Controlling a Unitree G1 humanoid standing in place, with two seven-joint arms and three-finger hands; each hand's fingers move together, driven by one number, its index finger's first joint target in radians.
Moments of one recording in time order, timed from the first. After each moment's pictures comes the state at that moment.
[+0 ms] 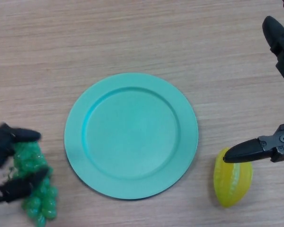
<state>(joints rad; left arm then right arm) 0.12 0.24 0.31 -0.15 0.04 -0.06 -0.07 -0.13 -0.35 -0.12 -0.99 0.37 0.72 -0.07</state>
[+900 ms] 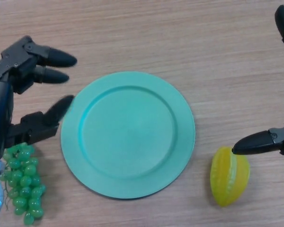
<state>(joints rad) -0.03 0.24 0.18 -0.65 0.07 0.24 -0.12 -0.15 -0.32 -0.18 -0.99 0.36 0.72 -0.03</state>
